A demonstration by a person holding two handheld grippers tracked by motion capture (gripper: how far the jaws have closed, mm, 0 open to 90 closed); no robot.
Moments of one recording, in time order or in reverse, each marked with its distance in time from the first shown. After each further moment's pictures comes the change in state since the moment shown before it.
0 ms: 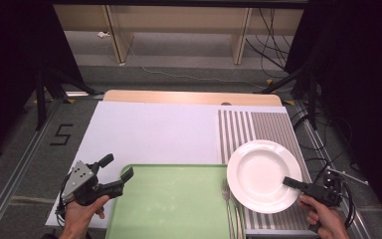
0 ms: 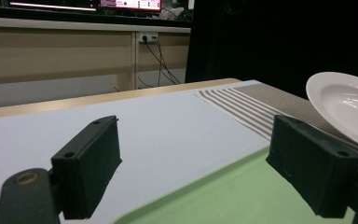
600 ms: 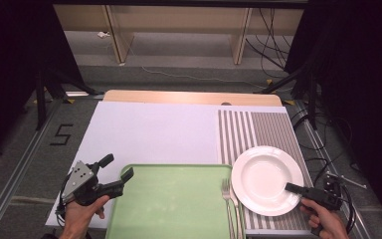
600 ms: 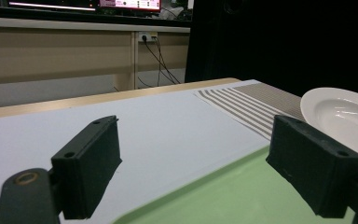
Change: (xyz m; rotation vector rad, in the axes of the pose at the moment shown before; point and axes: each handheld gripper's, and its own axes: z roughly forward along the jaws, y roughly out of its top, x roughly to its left) left arm 0.000 0.000 0.000 0.001 -0.002 0.005; right arm -0.031 -0.002 0.003 0.026 -0.058 0.061
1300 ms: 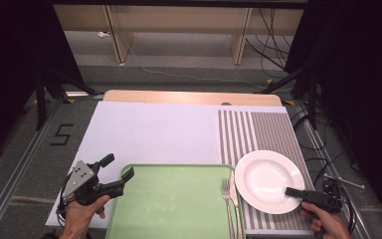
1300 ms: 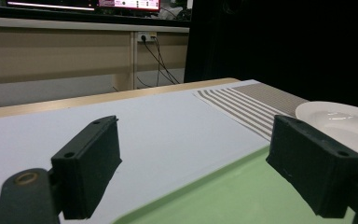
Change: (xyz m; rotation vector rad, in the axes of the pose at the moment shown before) left arm 0.000 0.000 0.001 0.002 -0.003 -0.001; right arm -0.007 -0.003 -0.001 0.078 -0.043 -0.007
